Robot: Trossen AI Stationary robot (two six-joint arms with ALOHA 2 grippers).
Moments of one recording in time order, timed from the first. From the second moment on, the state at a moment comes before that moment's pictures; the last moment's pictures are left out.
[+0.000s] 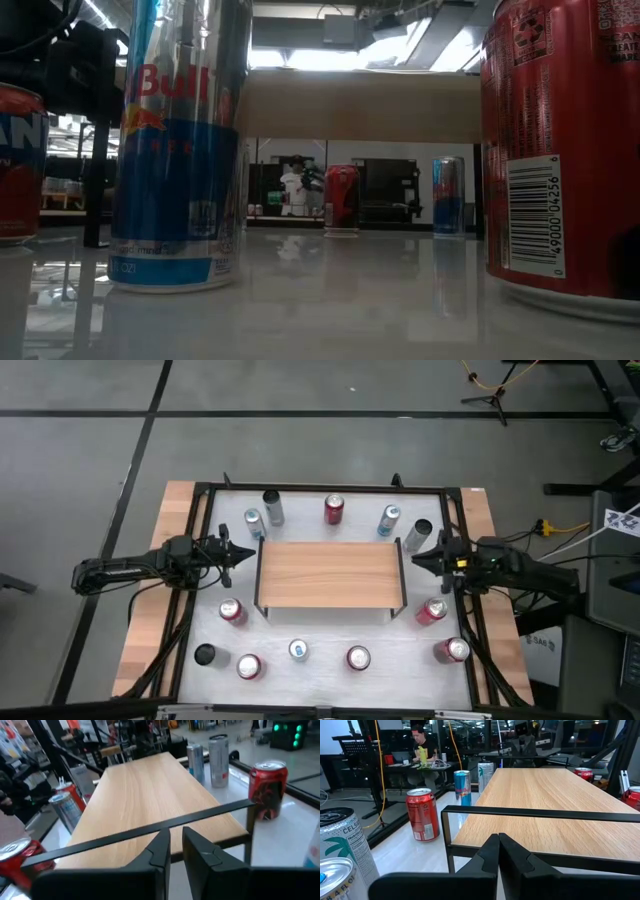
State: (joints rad) left arm 0.18 0.07 0.01 0.01 -0.04 0.01; right arm -0.11 0.01 0.27 -0.43 -0.06 0.20
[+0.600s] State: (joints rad) left arm 0.18 0.07 0.01 0.01 -0.04 0.01; right arm -0.11 0.05 0.63 -0.45 0.07 0.20
